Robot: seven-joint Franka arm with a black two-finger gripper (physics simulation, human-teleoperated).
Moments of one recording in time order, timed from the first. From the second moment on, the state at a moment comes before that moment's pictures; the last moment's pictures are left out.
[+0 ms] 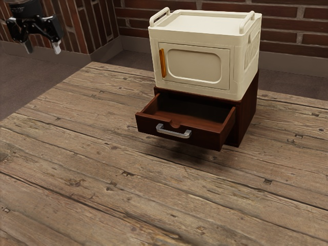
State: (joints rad) arm -0.32 -0.01 0.53 -1.34 0.01 1.42 -0.04
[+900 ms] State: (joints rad) arm -0.13 -0.50 0.01 -2.35 0.00 1.62 -0.05
